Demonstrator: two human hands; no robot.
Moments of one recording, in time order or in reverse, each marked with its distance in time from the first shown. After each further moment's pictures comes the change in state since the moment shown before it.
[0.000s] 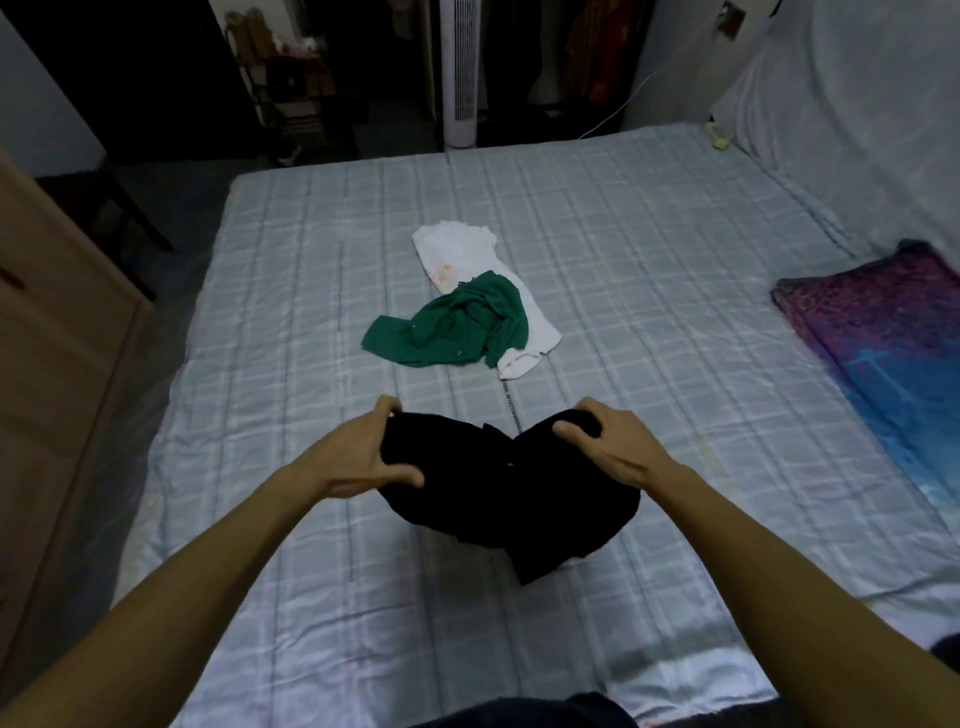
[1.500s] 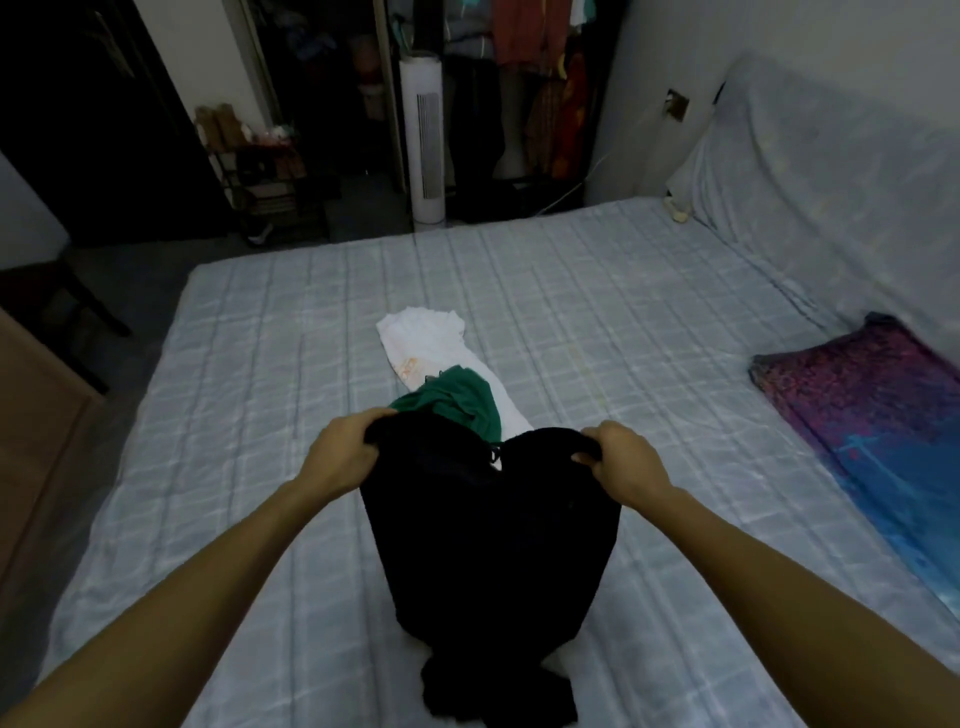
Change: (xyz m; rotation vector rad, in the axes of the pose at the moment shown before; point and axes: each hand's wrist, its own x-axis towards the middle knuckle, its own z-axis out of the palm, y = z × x) left_hand 0.192 0.025 -0.077 -0.141 0.364 -0.033; right_hand 0.146 0.028 -0.098 -0.226 0.180 0.042
